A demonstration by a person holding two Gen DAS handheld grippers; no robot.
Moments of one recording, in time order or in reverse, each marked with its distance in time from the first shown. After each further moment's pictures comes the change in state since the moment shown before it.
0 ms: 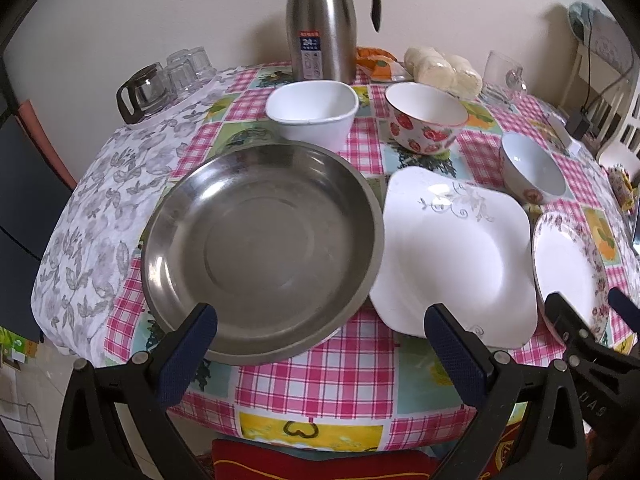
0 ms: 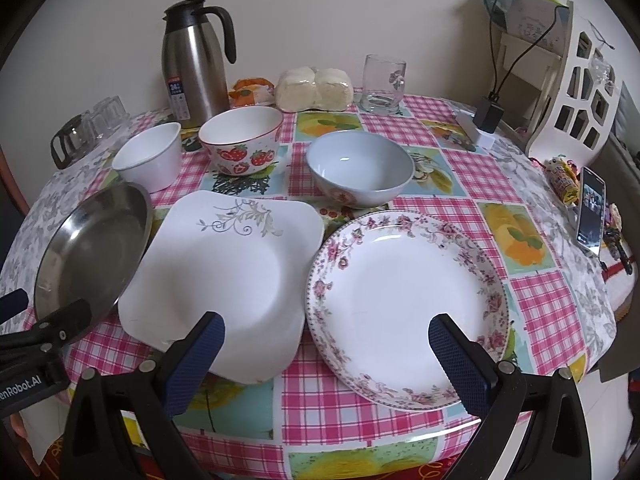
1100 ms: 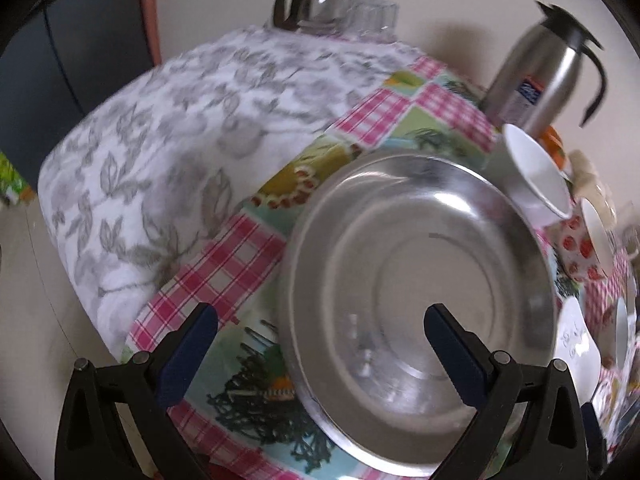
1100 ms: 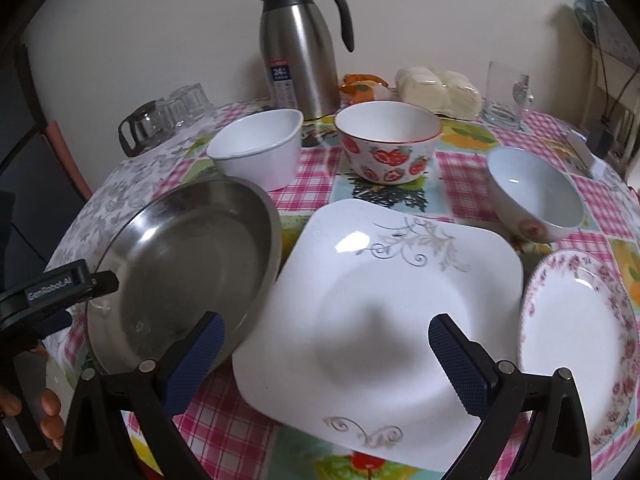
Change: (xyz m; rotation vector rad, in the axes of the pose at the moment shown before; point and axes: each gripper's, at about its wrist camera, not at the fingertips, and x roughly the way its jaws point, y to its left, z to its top) left arm 0.074 0.158 0.003 -0.545 0.085 0.089; right arm 0.051 0.105 0.019 -0.082 -0.027 0.275
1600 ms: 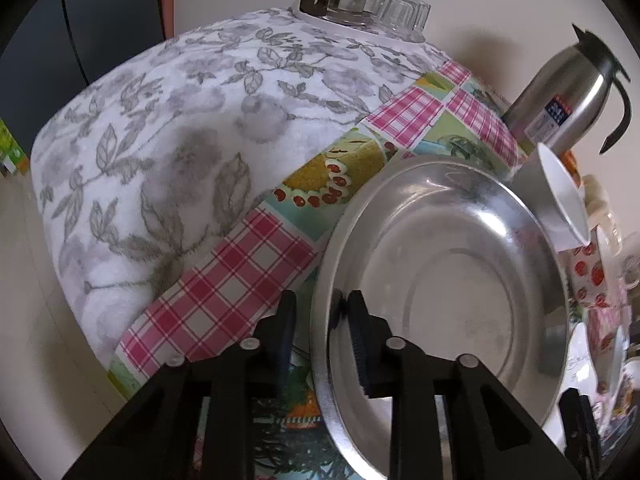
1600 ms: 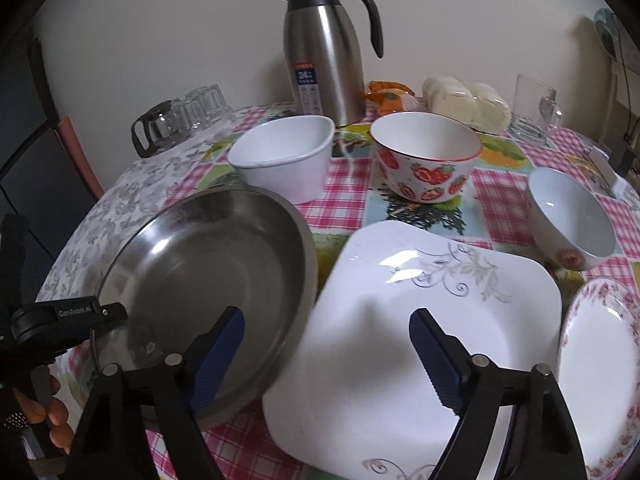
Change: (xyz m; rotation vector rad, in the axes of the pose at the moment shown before) left arm 0.016 0.023 0.009 -0.082 0.021 -0.031; right arm 0.015 0.019 0.012 -0.034 -0.030 0.048
